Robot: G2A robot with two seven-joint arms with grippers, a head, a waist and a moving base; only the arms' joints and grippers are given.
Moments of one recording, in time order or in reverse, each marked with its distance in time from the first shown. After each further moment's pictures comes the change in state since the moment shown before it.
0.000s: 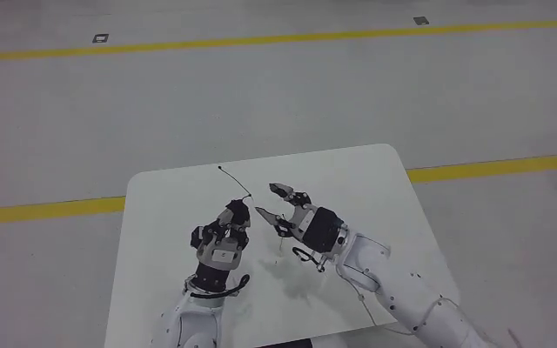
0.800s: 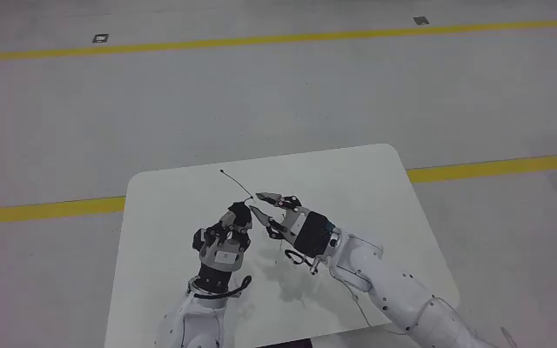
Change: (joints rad) left arm 0.013 -0.017 0.000 0.016 0.019 0.000 -0.001; right arm 0.016 -0.036 -0.023 0.009 -0.038 -0.019 -0.006
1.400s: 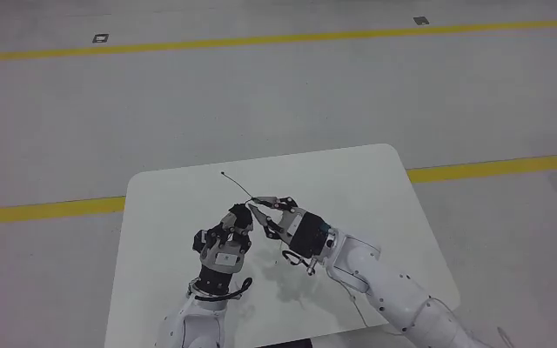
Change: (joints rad) left arm 0.009 -0.002 0.000 -0.002 0.009 0.000 -0.004; right arm -0.002 -0.021 -0.001 0.005 -0.019 -0.003 0.015
